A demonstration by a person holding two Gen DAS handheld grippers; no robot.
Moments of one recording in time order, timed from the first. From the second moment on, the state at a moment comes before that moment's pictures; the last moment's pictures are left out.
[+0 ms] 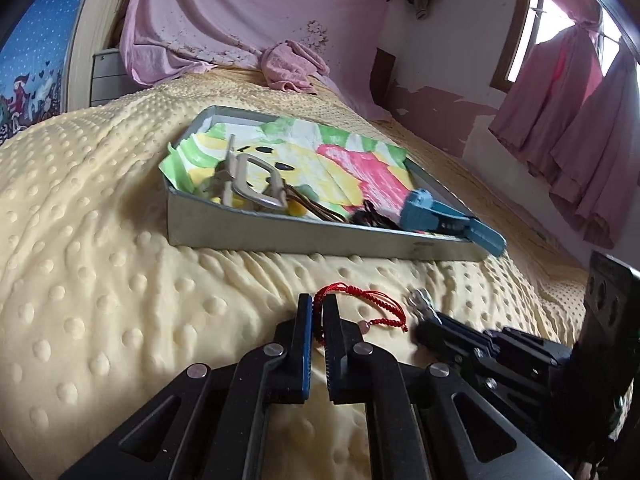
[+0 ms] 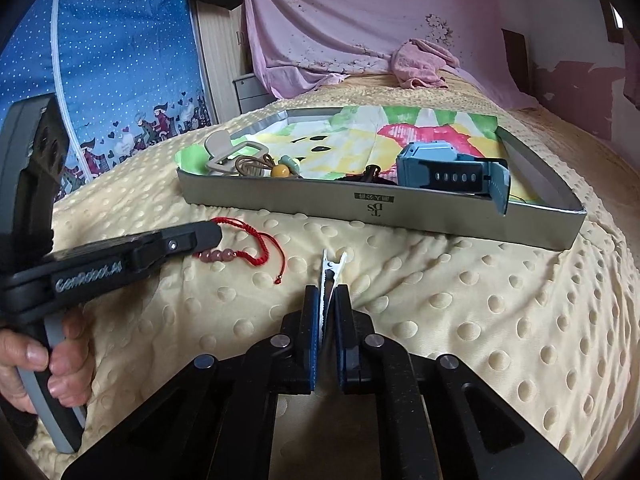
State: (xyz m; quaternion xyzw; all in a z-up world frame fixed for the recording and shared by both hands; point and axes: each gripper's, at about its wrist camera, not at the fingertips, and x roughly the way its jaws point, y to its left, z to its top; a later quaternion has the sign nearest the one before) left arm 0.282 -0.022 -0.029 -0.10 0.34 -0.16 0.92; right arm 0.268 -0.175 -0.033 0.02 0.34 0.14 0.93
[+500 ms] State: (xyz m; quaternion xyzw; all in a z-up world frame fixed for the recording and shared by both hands) left arm 0.261 -0.027 0.015 -0.10 0.27 -0.17 0.94; right arm 0.259 -0.197 0.000 0.06 0.26 0.12 0.96
